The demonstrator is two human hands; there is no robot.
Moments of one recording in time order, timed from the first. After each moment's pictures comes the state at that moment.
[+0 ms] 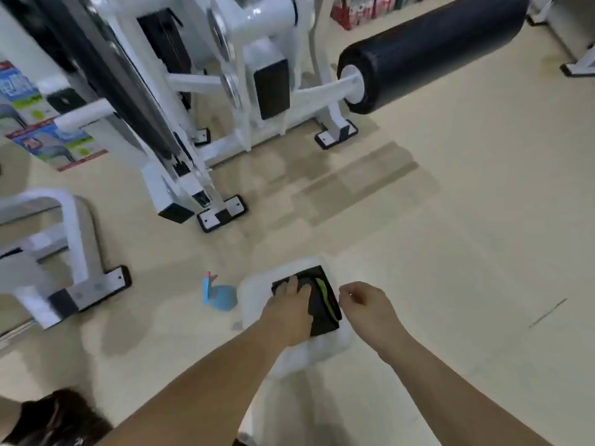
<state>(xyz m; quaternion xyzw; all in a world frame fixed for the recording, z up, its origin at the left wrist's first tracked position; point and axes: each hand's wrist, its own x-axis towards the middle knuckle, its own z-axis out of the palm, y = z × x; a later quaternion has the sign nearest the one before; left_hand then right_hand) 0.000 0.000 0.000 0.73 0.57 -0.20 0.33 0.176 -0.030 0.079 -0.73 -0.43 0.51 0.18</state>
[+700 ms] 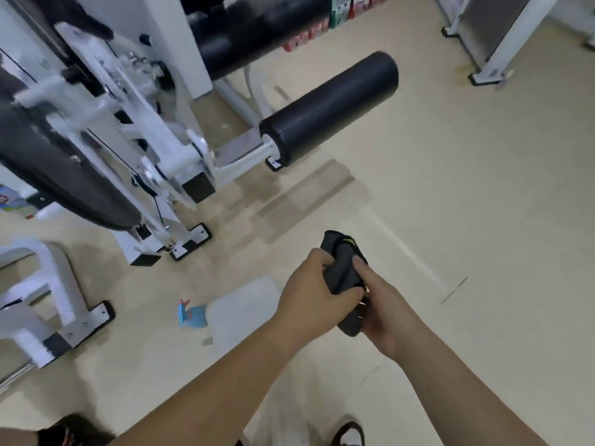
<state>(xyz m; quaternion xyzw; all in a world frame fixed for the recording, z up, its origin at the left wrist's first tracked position) 0.169 0.000 0.288 0.58 0.59 0.14 0.55 0.312 -0.036 0.270 -0.61 -0.09 0.69 0.37</state>
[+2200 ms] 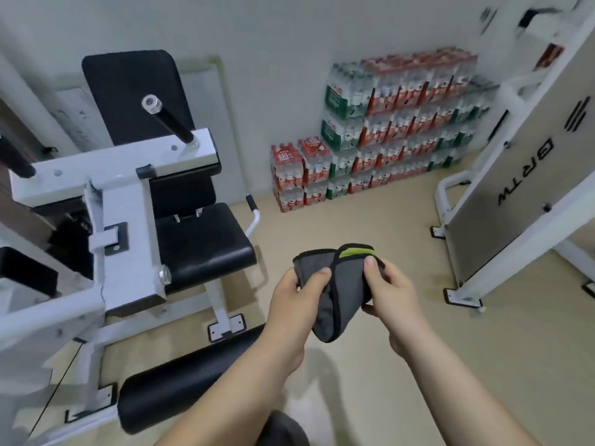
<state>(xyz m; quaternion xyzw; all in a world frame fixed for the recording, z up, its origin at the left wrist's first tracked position) 0.672 0.550 0.637 0.29 0.57 0.47 0.61 0.824 0.574 0.624 -0.63 -0.38 0.52 0.44</state>
